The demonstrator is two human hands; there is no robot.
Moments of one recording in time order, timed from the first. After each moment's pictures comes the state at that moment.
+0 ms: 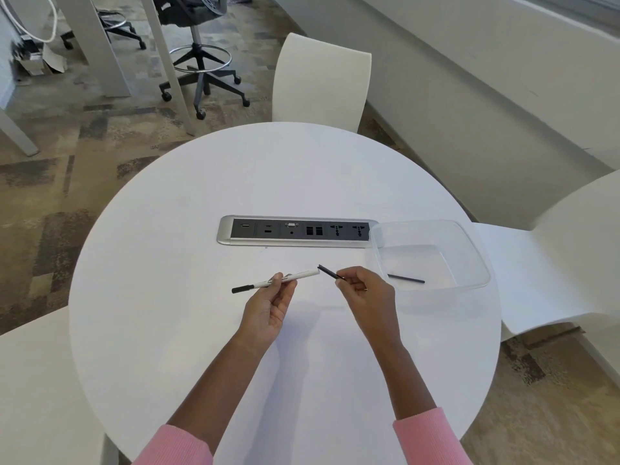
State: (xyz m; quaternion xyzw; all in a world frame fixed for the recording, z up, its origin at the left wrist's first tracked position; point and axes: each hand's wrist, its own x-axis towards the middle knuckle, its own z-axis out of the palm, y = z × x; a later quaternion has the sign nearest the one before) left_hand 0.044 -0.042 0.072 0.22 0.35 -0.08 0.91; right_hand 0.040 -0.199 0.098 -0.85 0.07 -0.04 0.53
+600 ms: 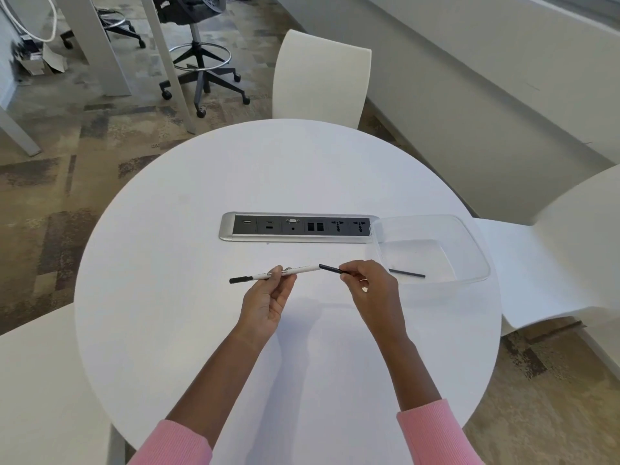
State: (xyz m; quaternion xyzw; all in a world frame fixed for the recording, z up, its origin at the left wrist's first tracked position) left_hand 0.041 -0.037 0.076 0.25 0.33 -0.06 0.91; right_hand 0.036 -0.204 0.103 -0.88 -0.01 -0.08 0.47
